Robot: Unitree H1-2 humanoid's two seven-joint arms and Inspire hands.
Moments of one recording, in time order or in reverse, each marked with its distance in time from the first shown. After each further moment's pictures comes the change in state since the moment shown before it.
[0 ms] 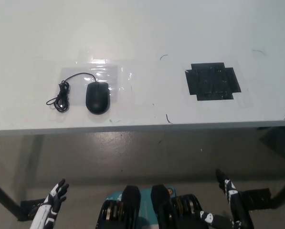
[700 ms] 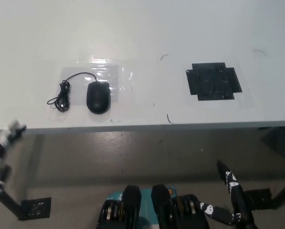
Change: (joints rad) left_arm -0.114 0.279 0.157 -0.484 -0.111 0.084 -0.061; right_arm -0.025 -0.002 0.008 0.001 -0.001 -0.013 -0.035
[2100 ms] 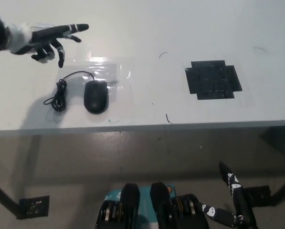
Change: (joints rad) left_arm -1.275 0.160 -0.837 0.995 0.036 0.697 -0.694; right_arm 0.005 -0.012 -0.001 -0.001 0.000 -0.002 -0.004
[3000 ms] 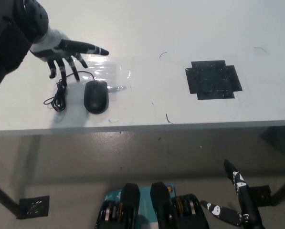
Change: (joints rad) left_arm -0.127 -0.183 -0.120 0.302 0.261 -0.025 -0.215; right_arm 0.003 -0.023 -0.003 -0.019 0.001 -0.011 0.000
